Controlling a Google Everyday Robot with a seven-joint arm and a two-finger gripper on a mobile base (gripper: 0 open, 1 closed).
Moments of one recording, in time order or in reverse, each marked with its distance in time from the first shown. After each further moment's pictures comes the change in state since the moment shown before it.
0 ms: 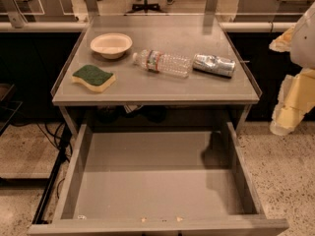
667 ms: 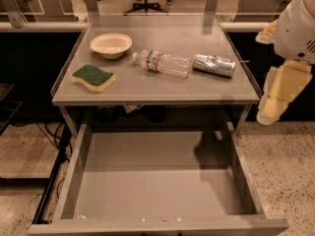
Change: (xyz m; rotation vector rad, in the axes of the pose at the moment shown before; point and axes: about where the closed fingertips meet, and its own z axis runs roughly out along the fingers) arm -0.019 -0.017 0.006 0.021 -0.011 -0.045
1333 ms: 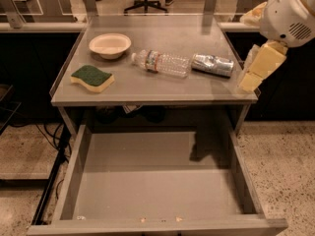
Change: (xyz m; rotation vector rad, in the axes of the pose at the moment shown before) arm -0.039 -0.054 0.013 0.054 -0.245 -0.002
